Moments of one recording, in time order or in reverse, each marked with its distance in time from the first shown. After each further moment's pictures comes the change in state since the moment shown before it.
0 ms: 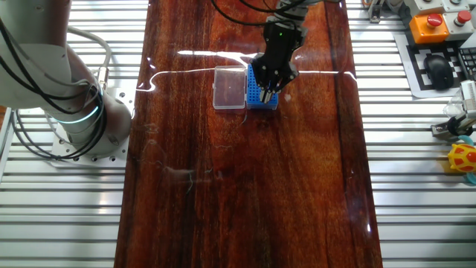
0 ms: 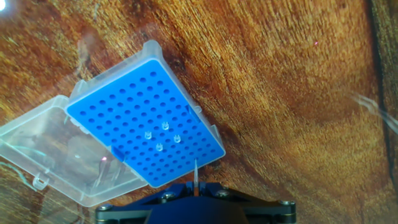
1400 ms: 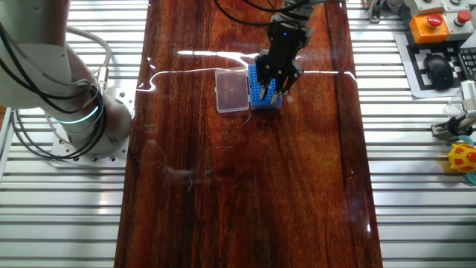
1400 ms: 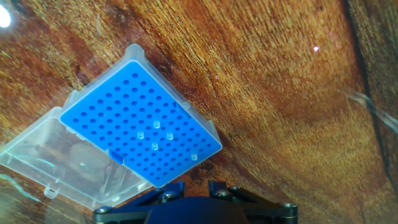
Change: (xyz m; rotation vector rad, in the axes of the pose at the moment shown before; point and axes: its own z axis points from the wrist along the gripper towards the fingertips) arm 0.003 -0.007 -0.003 -0.024 -0.049 0.042
